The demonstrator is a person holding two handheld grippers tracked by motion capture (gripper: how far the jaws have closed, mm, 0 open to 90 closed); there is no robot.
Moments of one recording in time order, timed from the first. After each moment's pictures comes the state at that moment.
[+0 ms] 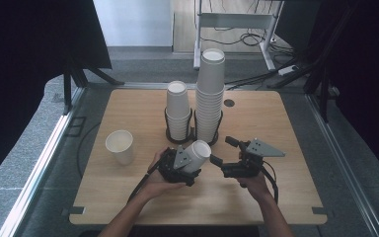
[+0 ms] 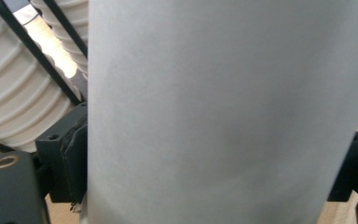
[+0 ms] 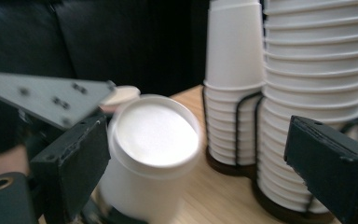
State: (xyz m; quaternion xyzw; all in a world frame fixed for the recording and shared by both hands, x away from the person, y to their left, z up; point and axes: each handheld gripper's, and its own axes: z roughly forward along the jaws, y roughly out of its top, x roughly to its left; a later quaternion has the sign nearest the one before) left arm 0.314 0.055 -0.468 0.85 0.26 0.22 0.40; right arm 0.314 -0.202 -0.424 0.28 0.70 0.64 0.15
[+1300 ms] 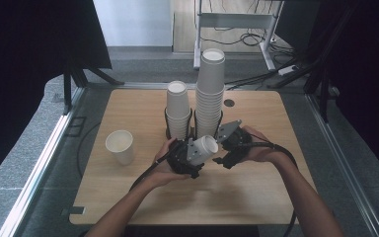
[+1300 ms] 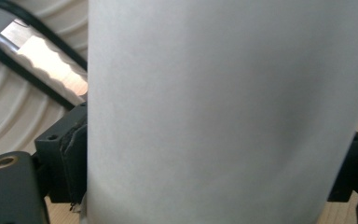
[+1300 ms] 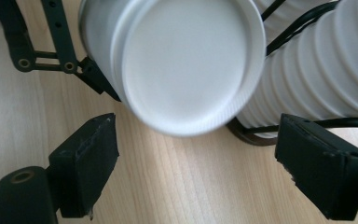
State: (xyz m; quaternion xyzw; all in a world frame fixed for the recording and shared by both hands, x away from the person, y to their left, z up) left arm 0.339 0.028 -0.458 0.89 0.21 0.25 0.33; right arm 0.369 -0.166 -0.382 0.08 0.95 0.26 0.15
